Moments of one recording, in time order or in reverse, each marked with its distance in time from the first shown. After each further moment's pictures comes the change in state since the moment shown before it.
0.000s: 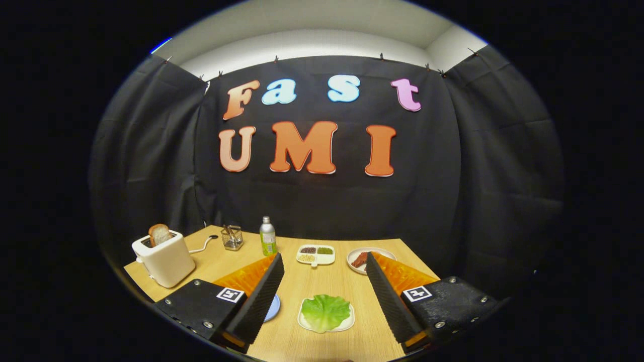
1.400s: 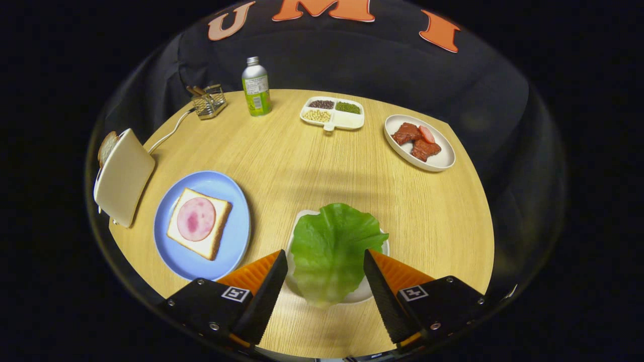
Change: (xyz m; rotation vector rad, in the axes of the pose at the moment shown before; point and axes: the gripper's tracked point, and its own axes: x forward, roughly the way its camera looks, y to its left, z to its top) arm 0.116 0.020 -0.220 -0.117 0.879 0.075
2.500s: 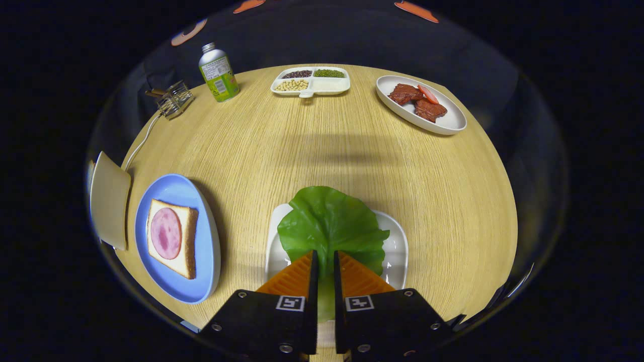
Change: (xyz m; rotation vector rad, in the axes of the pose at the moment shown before) arm 0.047 -0.003 -0.017 0.137 0.126 0.010
